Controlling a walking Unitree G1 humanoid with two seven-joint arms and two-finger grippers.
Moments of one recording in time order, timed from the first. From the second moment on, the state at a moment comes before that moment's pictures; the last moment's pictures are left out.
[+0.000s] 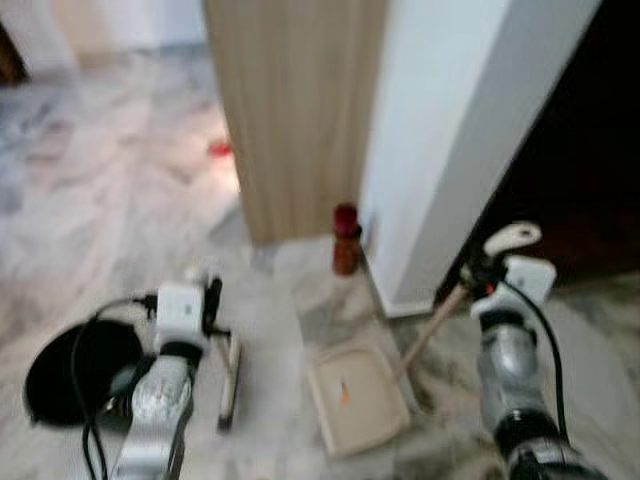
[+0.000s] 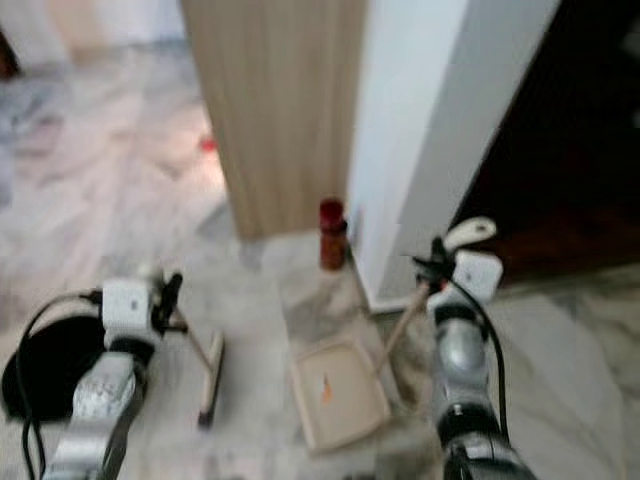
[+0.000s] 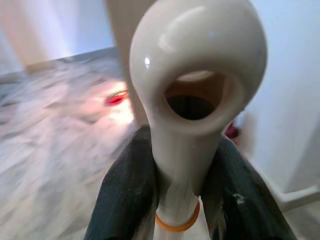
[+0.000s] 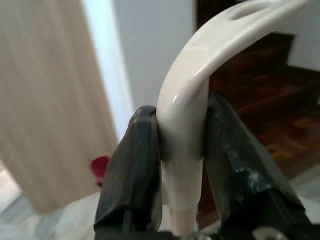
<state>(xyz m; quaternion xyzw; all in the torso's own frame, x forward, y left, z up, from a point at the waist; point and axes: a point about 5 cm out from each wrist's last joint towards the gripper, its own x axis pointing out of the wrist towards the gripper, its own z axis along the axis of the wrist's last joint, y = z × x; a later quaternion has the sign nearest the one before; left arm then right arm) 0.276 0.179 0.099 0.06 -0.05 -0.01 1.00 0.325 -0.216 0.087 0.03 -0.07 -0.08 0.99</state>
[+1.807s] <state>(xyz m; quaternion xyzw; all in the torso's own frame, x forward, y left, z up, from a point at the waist) 0.279 0.179 0.101 0.07 -0.05 -0.01 1.00 0.329 -0.216 0.097 0.02 -0.09 -0.07 0.99</state>
